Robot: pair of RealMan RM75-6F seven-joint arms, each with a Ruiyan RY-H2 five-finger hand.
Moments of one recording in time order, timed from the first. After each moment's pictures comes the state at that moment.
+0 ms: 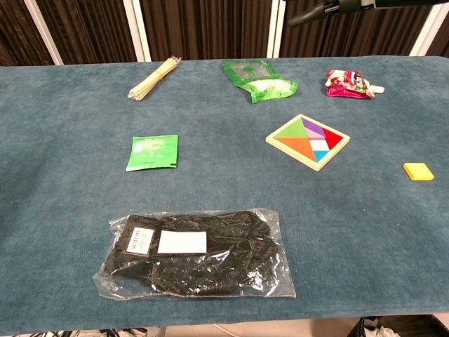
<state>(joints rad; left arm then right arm) -0.06 -1.11 -0.09 -1.72 1.36 1.48 0.09 0.94 -0.93 0.10 -1.65 -1.77 0.87 1.74</state>
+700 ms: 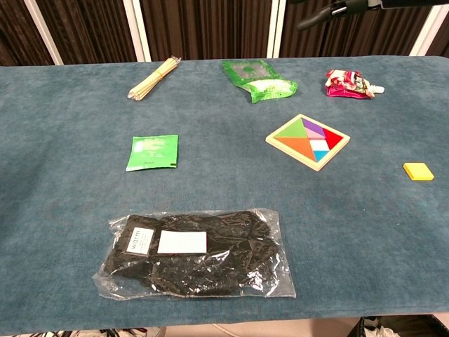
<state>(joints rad) -0.06 -1.11 -0.08 -1.74 1.36 1.48 0.10 0.95 -0.91 0.07 -1.68 -1.69 0.86 1.57</state>
